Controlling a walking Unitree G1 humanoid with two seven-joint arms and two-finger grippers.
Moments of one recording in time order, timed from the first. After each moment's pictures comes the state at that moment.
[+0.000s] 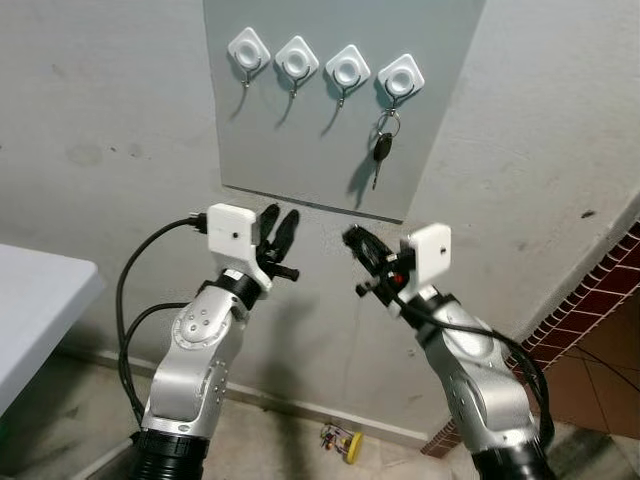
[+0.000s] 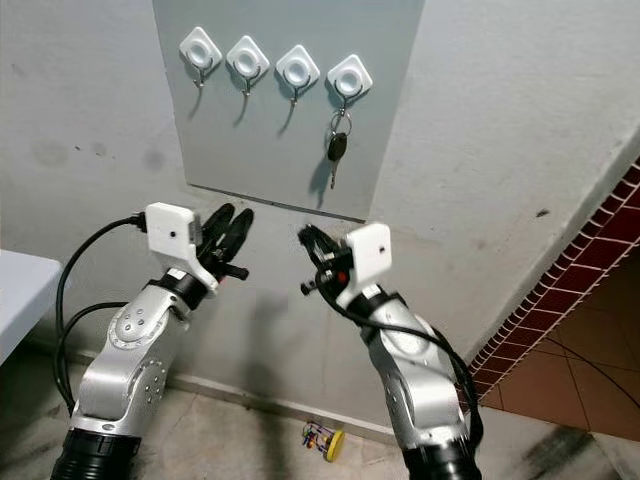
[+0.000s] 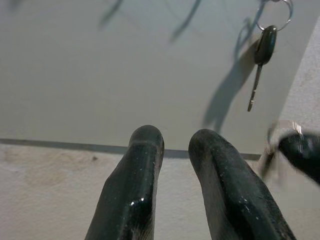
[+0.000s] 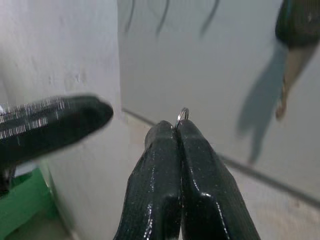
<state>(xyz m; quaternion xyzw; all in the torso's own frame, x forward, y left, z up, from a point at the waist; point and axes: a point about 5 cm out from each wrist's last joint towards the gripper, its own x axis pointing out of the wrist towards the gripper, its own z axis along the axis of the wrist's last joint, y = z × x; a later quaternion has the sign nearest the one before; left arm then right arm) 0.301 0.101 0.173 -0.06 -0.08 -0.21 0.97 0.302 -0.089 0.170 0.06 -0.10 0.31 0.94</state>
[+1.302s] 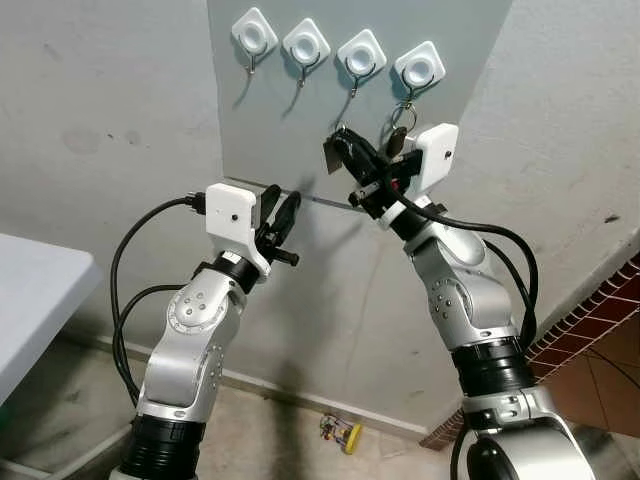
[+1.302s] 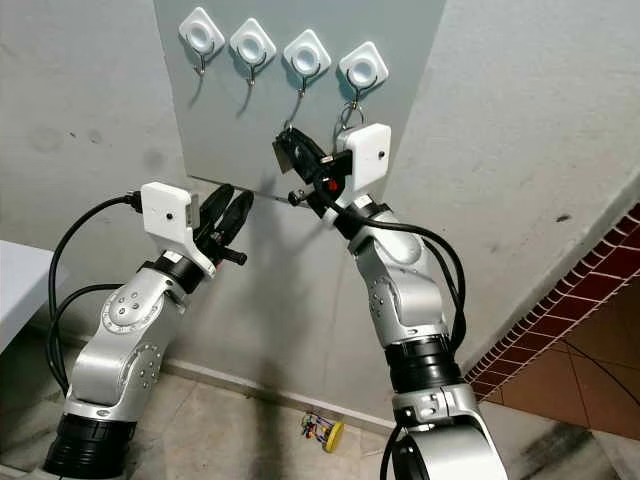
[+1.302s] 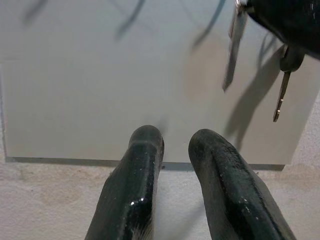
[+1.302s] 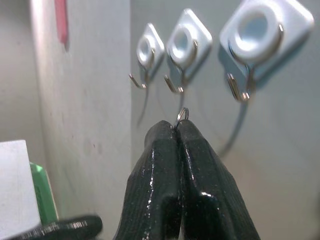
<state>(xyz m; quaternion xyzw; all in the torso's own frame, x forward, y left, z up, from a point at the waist) 0.307 0.102 0.190 -0.04 -0.10 -0.22 0.97 0.348 -0.074 0.242 0.09 -0.20 0.36 0.90</state>
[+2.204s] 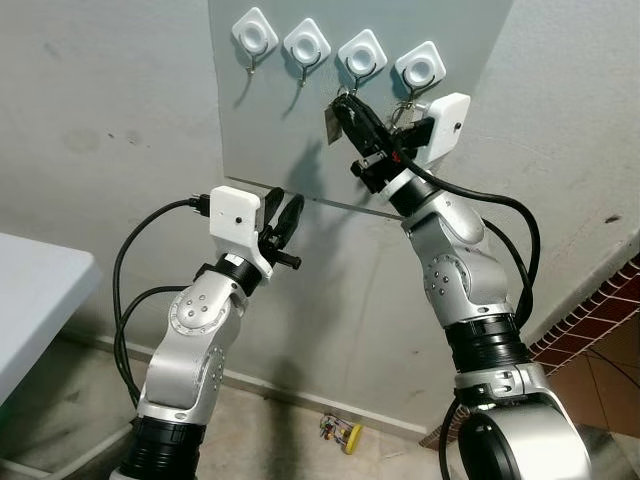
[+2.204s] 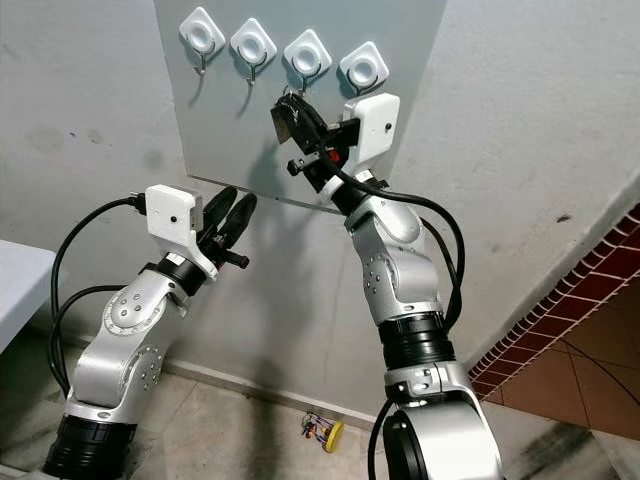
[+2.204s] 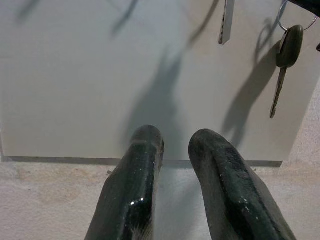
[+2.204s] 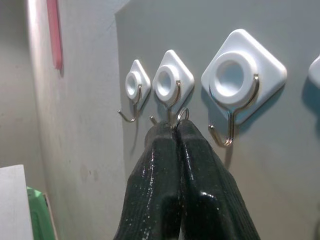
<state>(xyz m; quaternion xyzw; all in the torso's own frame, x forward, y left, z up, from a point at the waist) 0.305 0.101 0.189 -0.03 -0.10 -0.22 0.97 0.360 -0.075 0.261 0.12 -0.22 0.35 0.90</state>
